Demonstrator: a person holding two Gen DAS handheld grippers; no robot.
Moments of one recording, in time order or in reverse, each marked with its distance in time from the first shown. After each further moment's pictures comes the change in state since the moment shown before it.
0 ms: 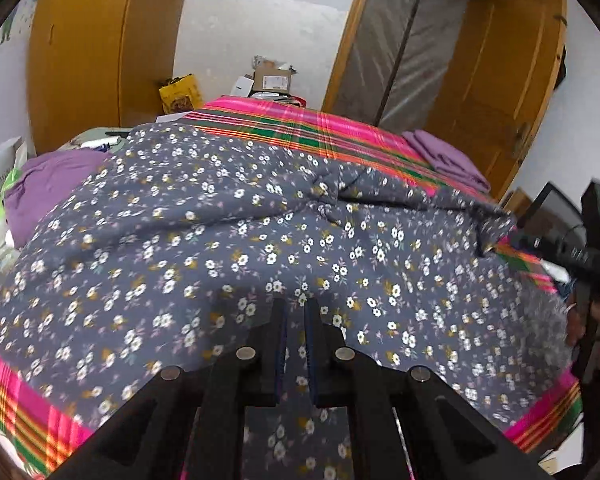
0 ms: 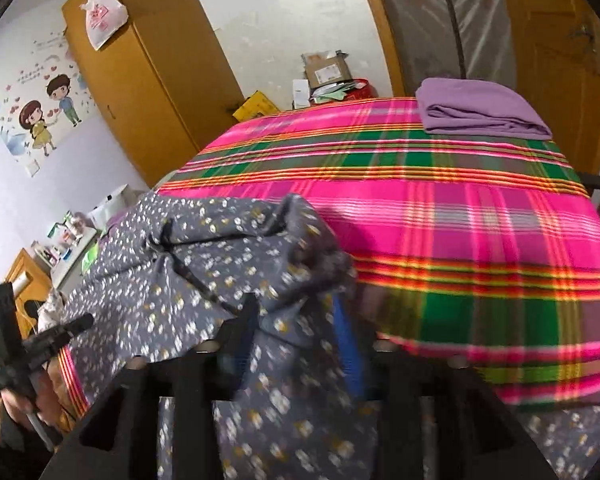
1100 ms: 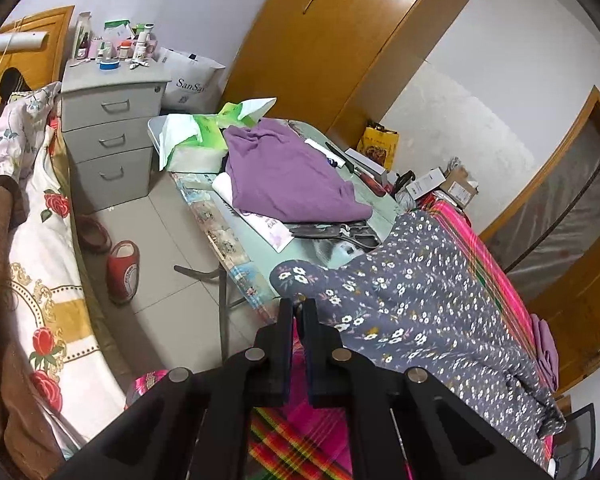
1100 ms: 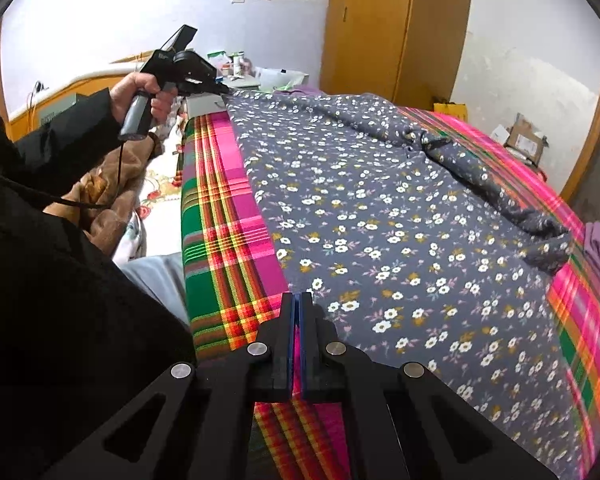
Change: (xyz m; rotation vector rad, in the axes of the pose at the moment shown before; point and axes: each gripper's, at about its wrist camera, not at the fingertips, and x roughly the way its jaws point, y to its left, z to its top) left arm -0.104 0.234 -0.036 -0.685 -0.180 0.309; right arm -0.023 0.144 -0.151 -0.792 0.123 0.285
